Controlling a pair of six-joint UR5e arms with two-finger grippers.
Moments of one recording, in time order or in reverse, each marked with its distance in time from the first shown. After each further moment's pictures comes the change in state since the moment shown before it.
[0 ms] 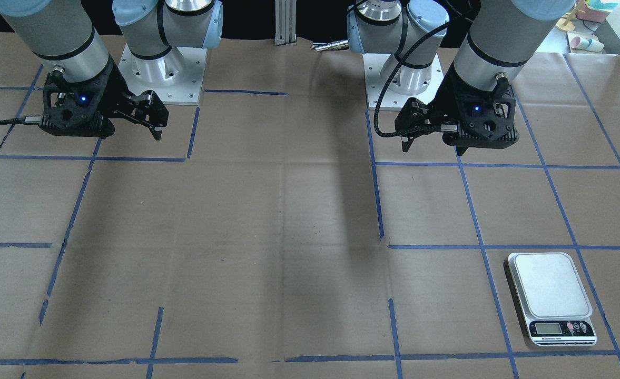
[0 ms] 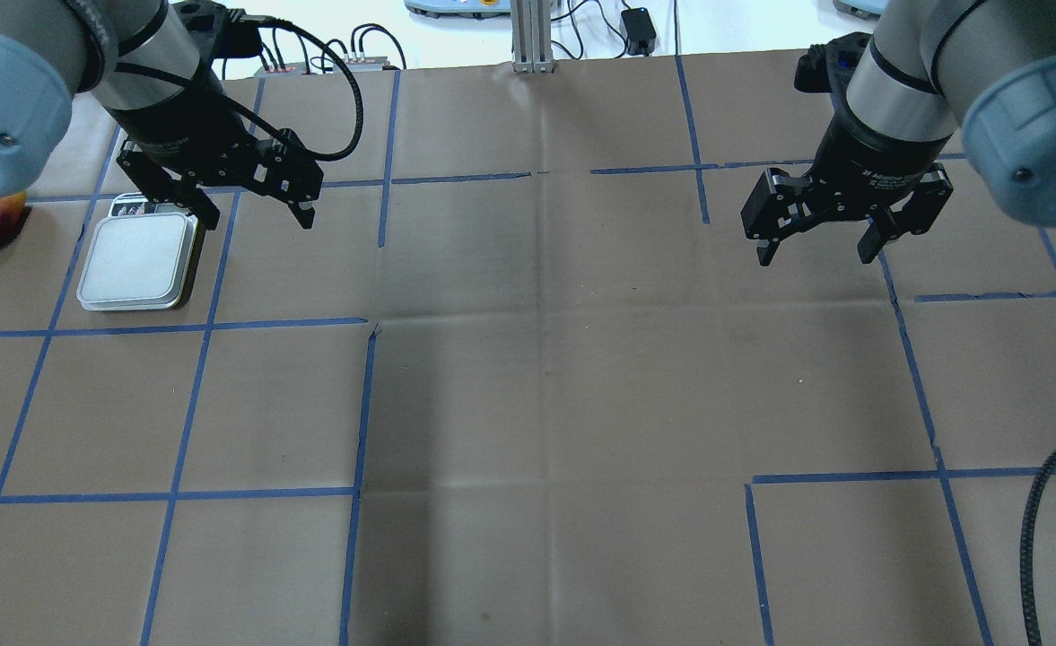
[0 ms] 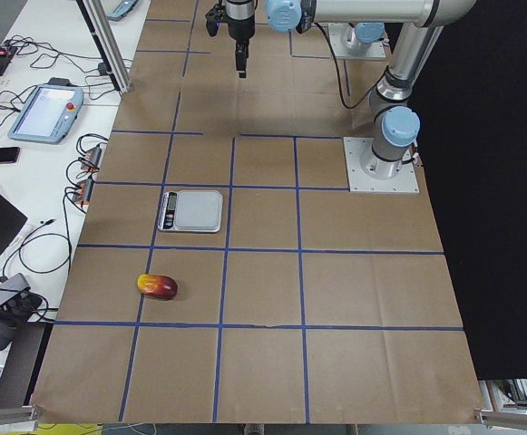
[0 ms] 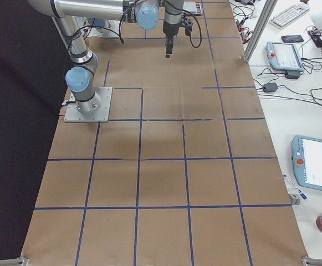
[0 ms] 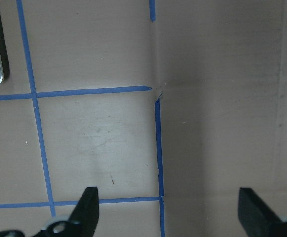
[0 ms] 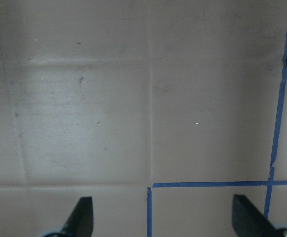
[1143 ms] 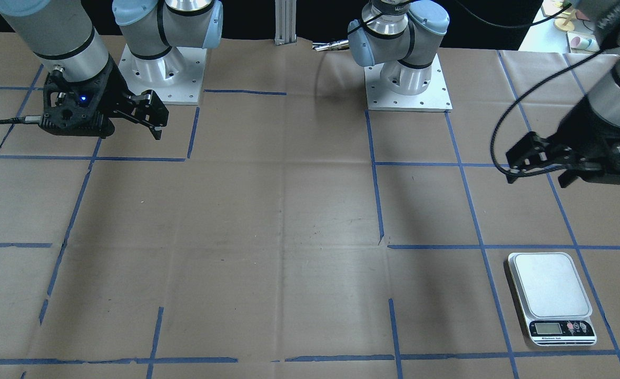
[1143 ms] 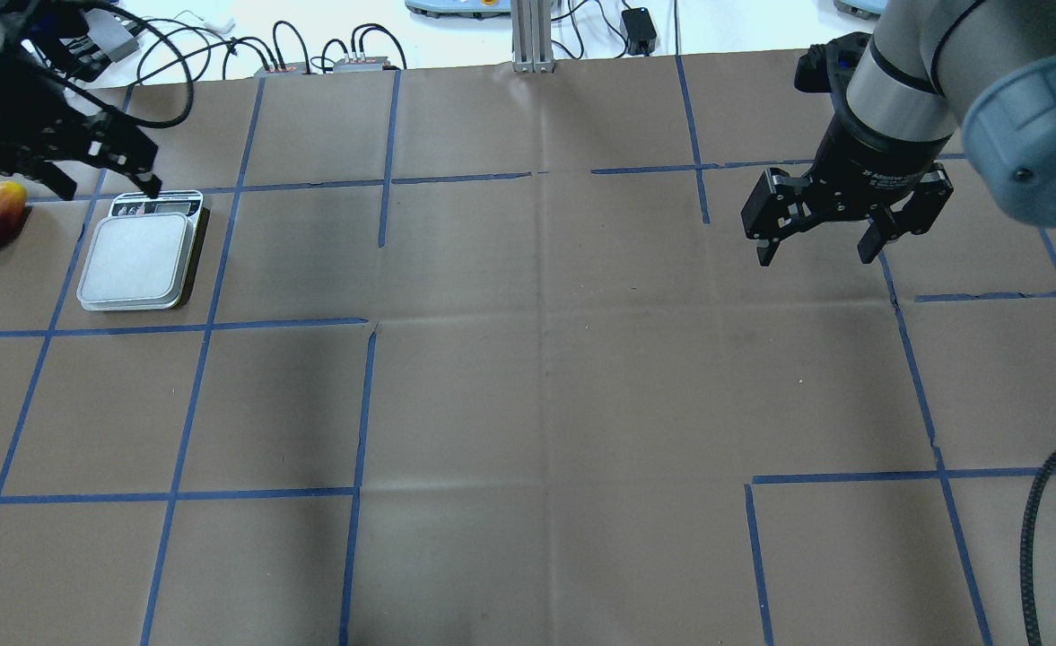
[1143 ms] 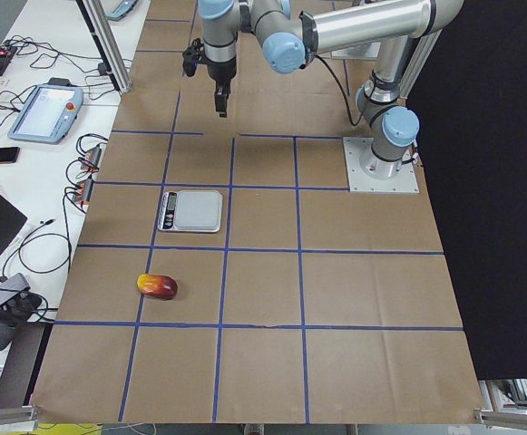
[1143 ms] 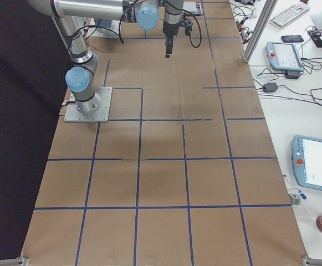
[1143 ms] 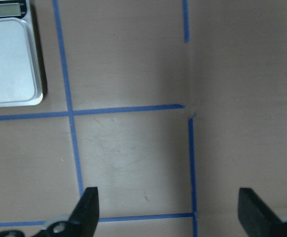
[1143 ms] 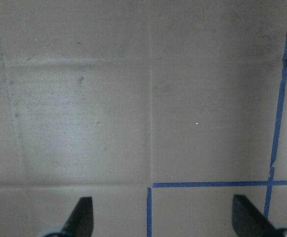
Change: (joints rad) left arm 0.379 -0.099 0.048 0.094 -0.017 0.402; right arm 0.000 0.000 0.000 0.000 0.000 0.000
